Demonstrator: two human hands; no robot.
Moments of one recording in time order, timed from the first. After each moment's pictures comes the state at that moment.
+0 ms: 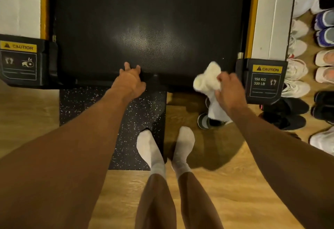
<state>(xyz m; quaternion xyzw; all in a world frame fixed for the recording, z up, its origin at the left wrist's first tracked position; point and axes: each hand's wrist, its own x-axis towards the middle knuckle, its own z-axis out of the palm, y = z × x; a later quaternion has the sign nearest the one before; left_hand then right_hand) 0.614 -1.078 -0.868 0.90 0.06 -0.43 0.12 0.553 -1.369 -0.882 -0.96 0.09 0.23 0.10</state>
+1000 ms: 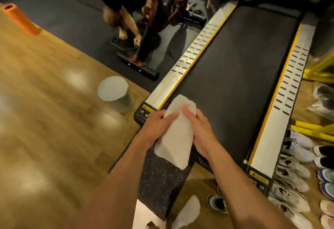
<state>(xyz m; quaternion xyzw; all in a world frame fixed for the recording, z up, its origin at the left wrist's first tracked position) 0.513 -1.014 -0.432 0.70 0.29 -0.13 0.63 0.565 -1.149 -0.453 -0.61 0.08 0.34 0.71</state>
